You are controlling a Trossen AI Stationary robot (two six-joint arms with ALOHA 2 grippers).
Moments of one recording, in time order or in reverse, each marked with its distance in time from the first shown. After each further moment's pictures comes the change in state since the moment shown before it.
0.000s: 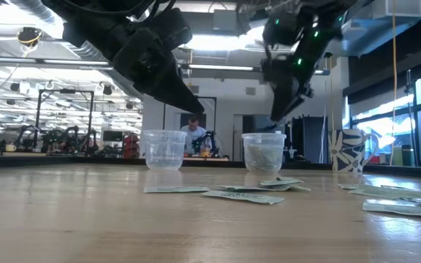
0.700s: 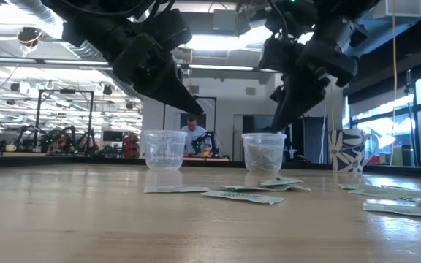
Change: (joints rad) left arm -0.001 0.000 0.000 -0.008 -0.024 0.043; right arm 0.342 0.057 -0.147 0.229 -0.266 -0.175
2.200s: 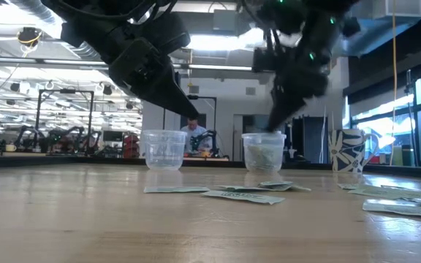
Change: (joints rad) left arm 0.000 0.001 0.000 -0.031 0.000 0.000; right arm -0.002 0.043 0.113 -0.132 0.290 0.060
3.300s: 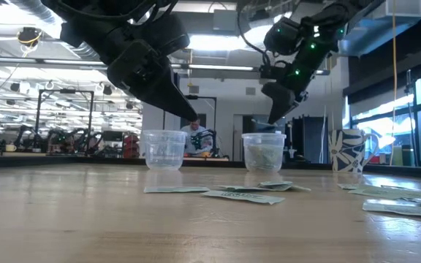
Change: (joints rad) left arm 0.000 0.000 0.000 -0.013 0.000 0.000; right arm -0.429 -0.080 -0.035 0.100 0.068 -0.046
